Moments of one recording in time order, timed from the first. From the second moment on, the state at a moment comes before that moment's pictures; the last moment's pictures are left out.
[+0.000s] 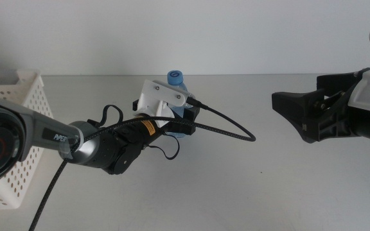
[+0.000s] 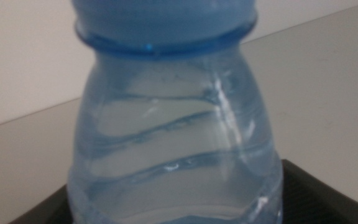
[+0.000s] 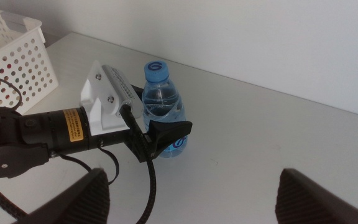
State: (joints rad) left arm -0.44 2.11 -1.03 0.15 -0.78 -0.12; right arm 0.52 0.99 -0.78 0.06 0.23 0.01
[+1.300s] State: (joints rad) left arm -0.21 1.41 -1.23 0.10 0.79 -0.05; right arm 0.52 0.99 -0.78 0.06 0.23 0.01
